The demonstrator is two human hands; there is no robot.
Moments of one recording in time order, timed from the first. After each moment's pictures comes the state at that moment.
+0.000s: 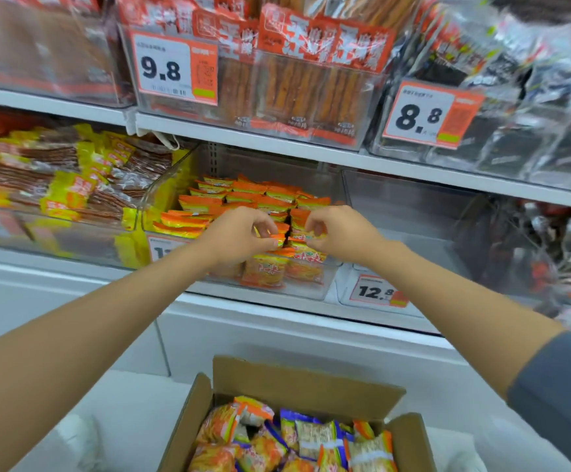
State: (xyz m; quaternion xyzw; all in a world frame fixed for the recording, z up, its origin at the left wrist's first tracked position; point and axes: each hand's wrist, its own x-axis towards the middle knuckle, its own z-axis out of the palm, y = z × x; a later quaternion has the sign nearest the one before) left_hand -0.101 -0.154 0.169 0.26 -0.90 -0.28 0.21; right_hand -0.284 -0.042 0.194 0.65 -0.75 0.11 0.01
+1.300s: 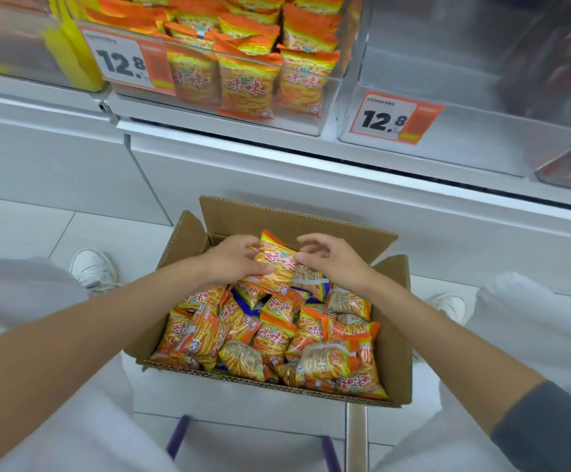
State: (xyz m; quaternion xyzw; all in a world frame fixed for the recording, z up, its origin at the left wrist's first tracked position) left_hand -0.046 0.008 -0.018 0.40 -0.69 -0.60 -0.07; right_hand -0.228 0.128 -0.039 0.41 -0.73 0.32 -0.44
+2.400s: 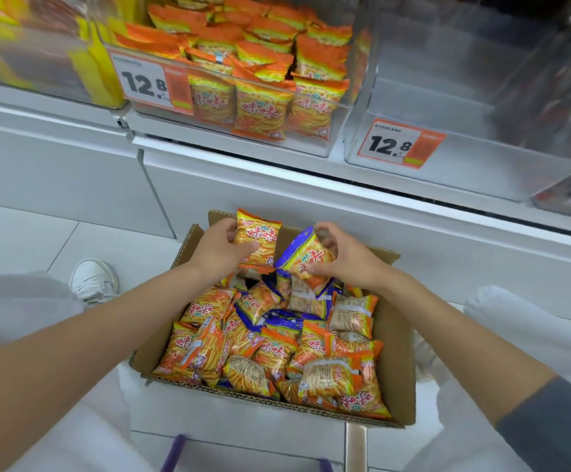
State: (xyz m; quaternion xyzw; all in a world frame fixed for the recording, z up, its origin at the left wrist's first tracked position) left_hand -0.035 -0.015 -0.015 0.46 -0.66 -0.57 0.16; right_hand -0.244 0.112 -0.003 0.48 -0.75 0.24 -0.39
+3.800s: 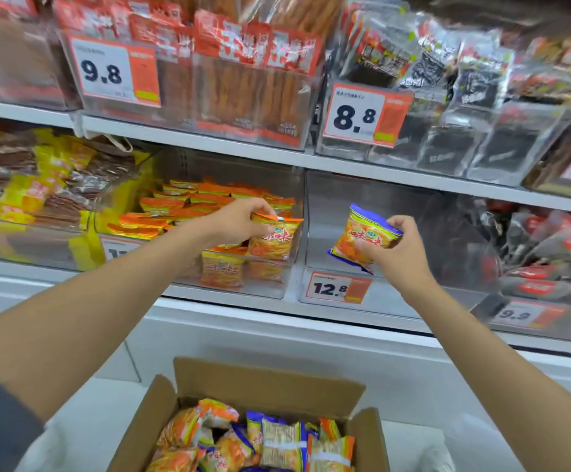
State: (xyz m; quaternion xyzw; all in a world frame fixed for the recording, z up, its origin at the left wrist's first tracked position) left_hand -0.177 -0.140 0.185 0.25 -0.88 -0.38 0.15; right_hand -0.354 0.081 0.177 0.34 -0.75 0.57 -0.08
